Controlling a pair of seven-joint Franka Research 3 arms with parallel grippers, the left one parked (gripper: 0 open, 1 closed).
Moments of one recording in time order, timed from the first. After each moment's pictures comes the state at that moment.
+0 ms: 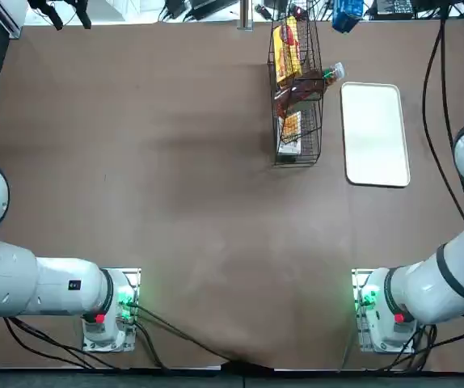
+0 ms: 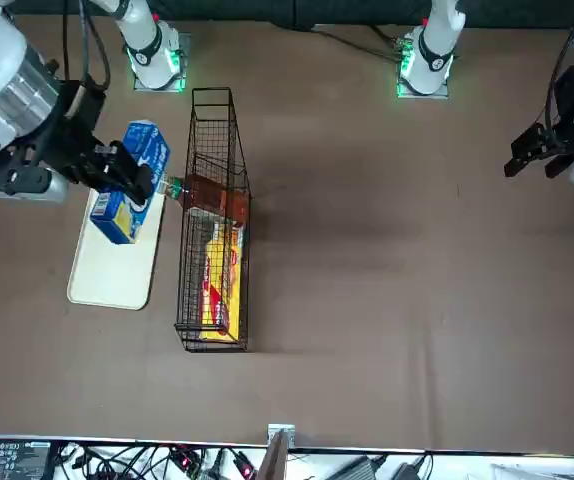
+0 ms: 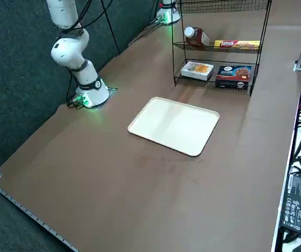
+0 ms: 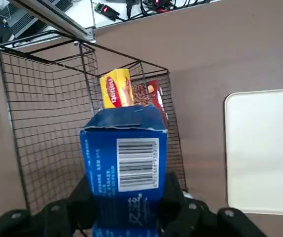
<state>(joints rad) 0.30 0.29 -0.02 -1.10 0.18 1.56 0.44</state>
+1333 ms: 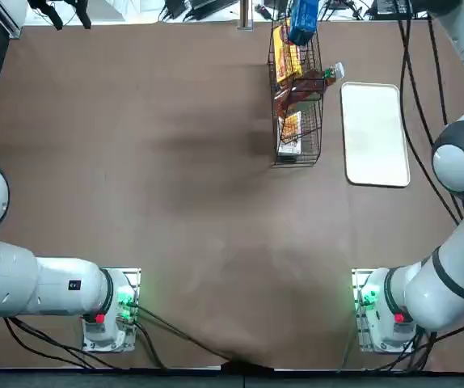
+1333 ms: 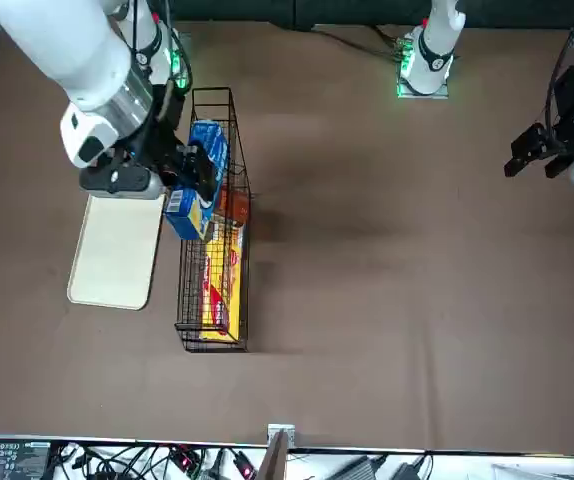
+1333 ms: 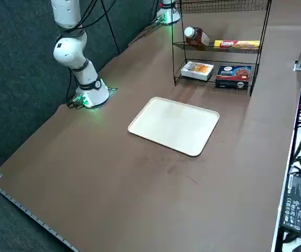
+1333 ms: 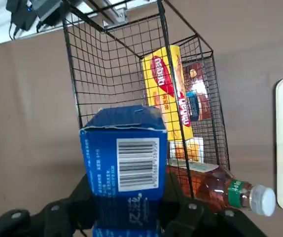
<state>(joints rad) 0.45 0.37 0.00 -1.07 0.18 1.64 0.60</state>
